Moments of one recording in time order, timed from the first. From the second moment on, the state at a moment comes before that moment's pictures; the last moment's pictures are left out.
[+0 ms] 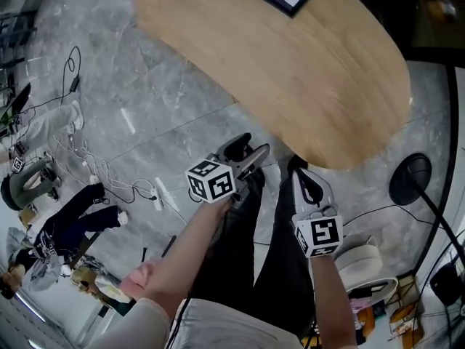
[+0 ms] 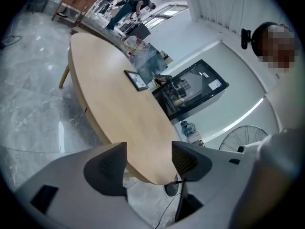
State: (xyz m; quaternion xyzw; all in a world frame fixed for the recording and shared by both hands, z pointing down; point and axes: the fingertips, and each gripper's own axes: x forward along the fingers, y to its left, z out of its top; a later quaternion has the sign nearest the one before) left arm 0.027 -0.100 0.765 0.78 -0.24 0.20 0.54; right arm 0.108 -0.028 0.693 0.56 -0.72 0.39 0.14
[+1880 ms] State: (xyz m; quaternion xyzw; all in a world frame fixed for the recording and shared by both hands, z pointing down) left arm 0.040 0.029 0.183 0.95 -0.21 0.09 0.21; right arm 0.187 0.115 0.185 0.64 -0.75 0.18 0.05
